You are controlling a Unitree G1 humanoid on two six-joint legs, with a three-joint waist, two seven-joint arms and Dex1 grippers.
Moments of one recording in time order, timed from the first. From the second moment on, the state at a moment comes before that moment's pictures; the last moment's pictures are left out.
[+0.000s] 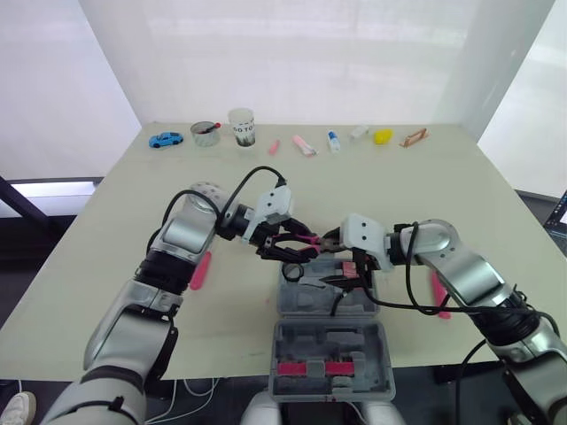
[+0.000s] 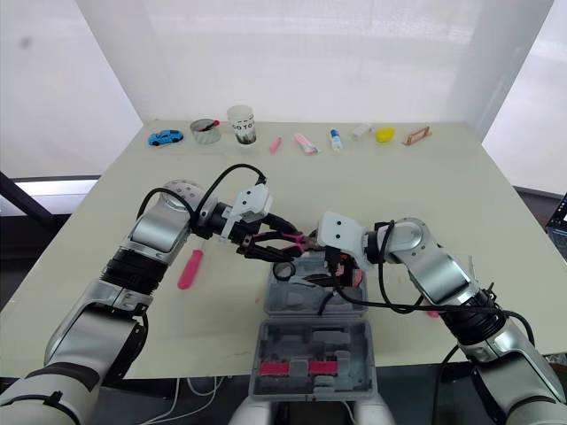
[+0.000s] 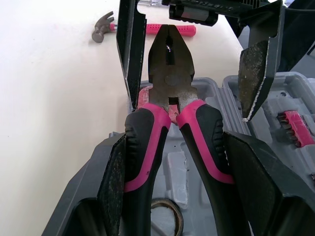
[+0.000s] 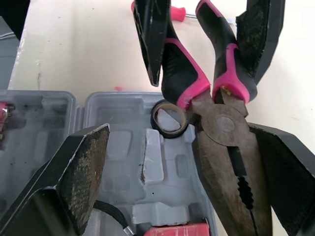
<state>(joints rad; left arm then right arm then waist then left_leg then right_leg) -0.86 0.61 -0.29 0.32 -0.14 0.28 -1.51 -0.66 -0.55 0.42 -0.17 0.14 0.49 1.02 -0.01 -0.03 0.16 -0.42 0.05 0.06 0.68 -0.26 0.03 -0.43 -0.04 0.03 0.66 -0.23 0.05</state>
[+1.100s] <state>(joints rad) -0.86 0.59 -0.31 0.37 -0.14 0.22 -1.51 -0.66 -0.53 0.40 -0.13 0.11 0.48 1.03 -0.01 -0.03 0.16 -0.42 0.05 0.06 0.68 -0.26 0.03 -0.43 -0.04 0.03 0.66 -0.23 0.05</state>
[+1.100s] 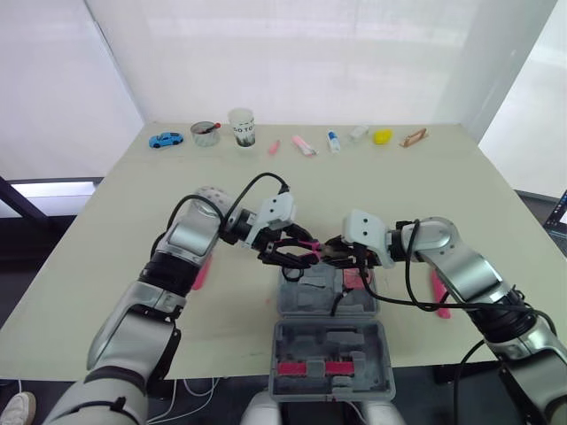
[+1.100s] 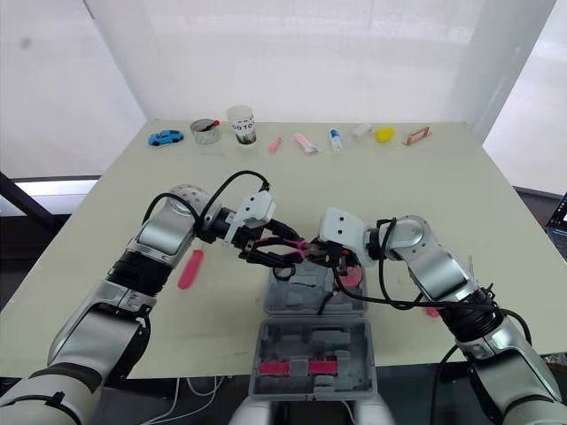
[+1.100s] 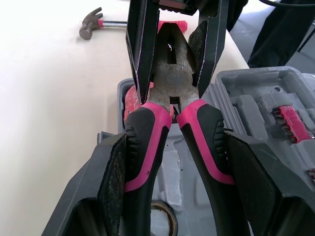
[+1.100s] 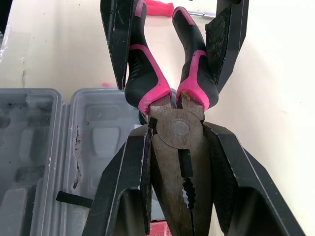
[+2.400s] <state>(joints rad) -0.39 1.10 -0.10 0.24 -0.59 -0.01 -1.56 -0.39 -0.72 0.24 -0.09 0.10 0.24 1.09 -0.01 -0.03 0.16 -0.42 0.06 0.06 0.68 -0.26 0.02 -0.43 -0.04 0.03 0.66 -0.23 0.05</state>
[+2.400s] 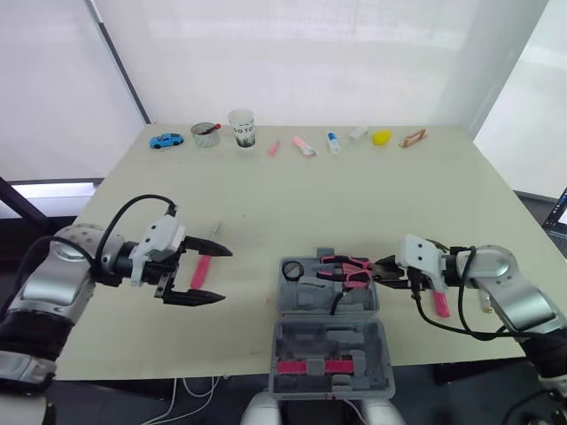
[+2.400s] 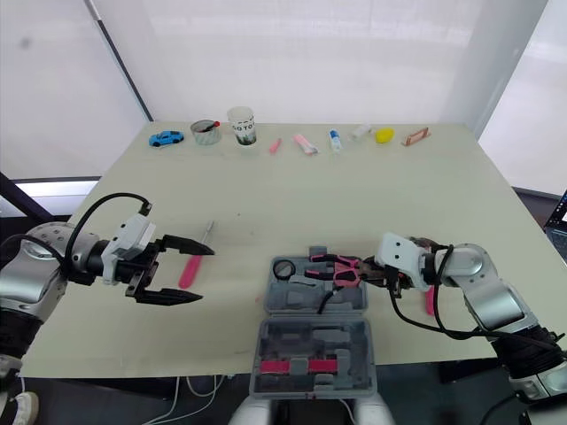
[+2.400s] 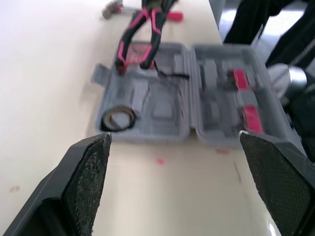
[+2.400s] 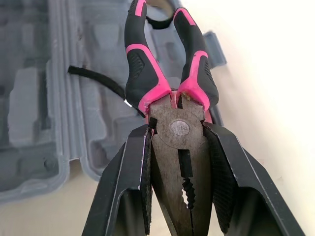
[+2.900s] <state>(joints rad) -0.37 1.09 -0.08 0.16 -0.62 0.04 -1.56 -0.53 -0.60 0.43 -0.01 -0.07 0.22 1.10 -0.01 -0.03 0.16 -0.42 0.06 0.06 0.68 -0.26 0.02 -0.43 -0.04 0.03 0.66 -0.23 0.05</state>
